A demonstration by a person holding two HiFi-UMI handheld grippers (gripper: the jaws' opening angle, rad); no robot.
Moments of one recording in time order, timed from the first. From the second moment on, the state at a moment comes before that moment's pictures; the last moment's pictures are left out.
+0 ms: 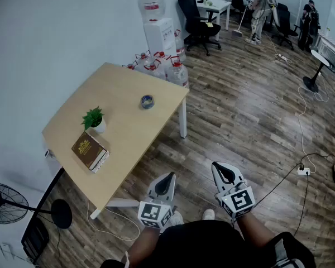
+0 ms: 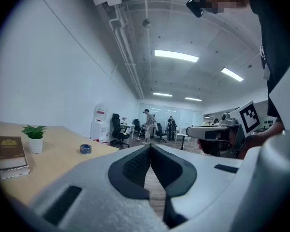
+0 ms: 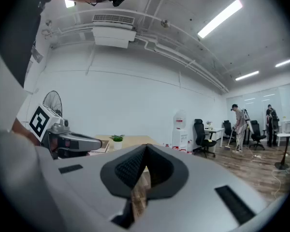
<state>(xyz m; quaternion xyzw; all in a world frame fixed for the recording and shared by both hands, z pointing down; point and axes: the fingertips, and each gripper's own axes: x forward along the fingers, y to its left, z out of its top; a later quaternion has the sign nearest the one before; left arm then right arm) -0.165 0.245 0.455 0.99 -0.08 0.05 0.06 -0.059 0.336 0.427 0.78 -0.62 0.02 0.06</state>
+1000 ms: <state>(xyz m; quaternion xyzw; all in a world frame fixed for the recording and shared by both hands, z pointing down) -0.119 0.291 0.455 0.99 -0.12 0.05 0.05 -0.005 0.373 0.404 0.75 -0.66 -0.01 -0.01</state>
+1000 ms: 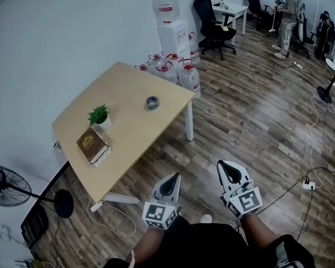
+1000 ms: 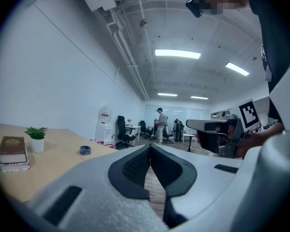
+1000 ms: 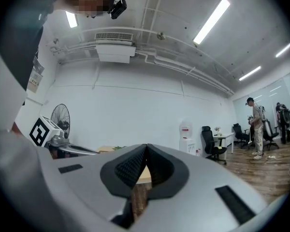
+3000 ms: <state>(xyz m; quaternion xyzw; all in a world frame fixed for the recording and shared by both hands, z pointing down) -0.001 -0.090 0.451 0.98 -0.20 0.04 0.05 0.134 -0.038 0.389 0.71 -0.70 -0.05 0.01</state>
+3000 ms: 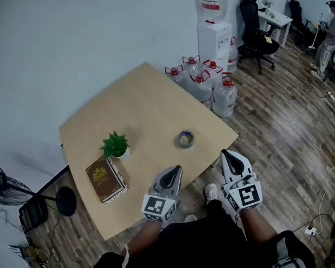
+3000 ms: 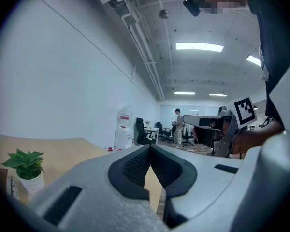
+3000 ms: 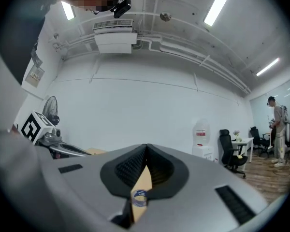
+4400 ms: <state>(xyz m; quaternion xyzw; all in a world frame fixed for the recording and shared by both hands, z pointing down) 0.049 -0.256 0.486 0.90 -0.42 0.07 0.10 0.199 -0.280 0.470 0.50 -0.86 0.03 0.10</state>
